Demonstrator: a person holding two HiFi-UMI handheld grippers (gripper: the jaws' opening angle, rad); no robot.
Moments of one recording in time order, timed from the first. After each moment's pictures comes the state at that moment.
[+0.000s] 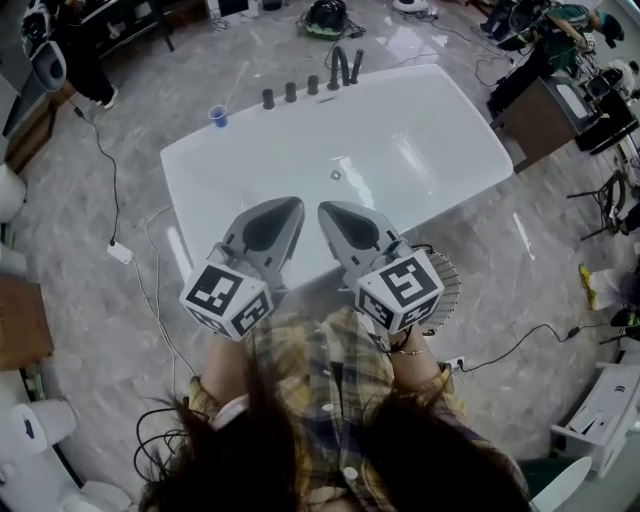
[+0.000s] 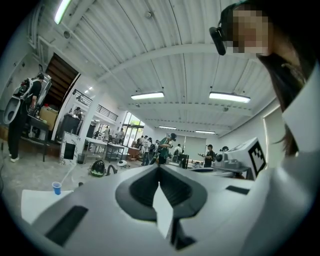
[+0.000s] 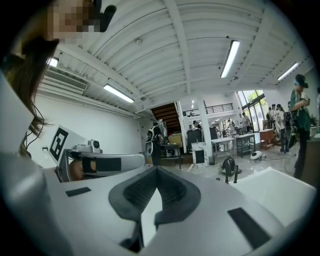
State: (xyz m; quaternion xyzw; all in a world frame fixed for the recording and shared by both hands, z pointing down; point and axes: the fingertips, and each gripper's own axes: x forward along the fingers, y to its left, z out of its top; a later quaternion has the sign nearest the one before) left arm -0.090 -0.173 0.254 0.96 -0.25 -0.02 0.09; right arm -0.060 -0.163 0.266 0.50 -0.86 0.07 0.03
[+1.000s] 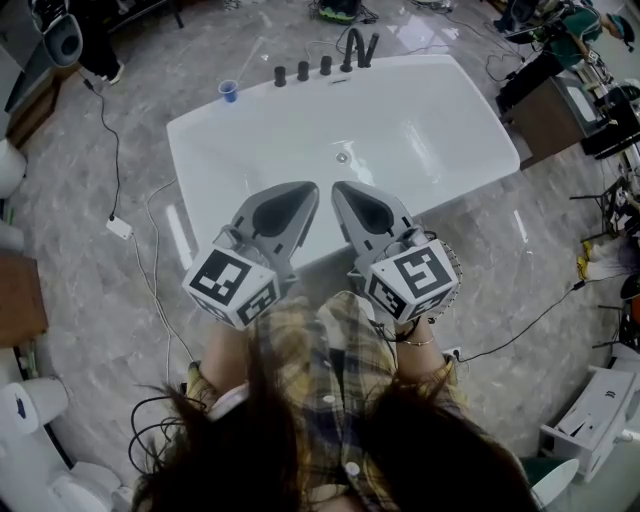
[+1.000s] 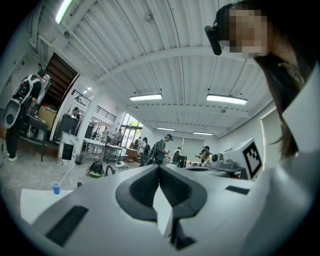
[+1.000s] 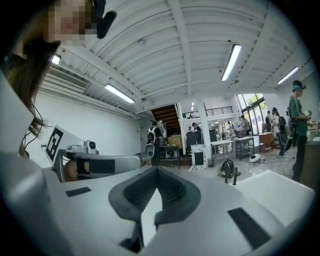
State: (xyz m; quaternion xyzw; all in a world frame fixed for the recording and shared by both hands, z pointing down) left arm -0.101 -0.152 0.256 0.97 -0.24 -0.03 0.08; right arm -0.070 -0.153 0.265 0.51 -0.86 0.06 0.03
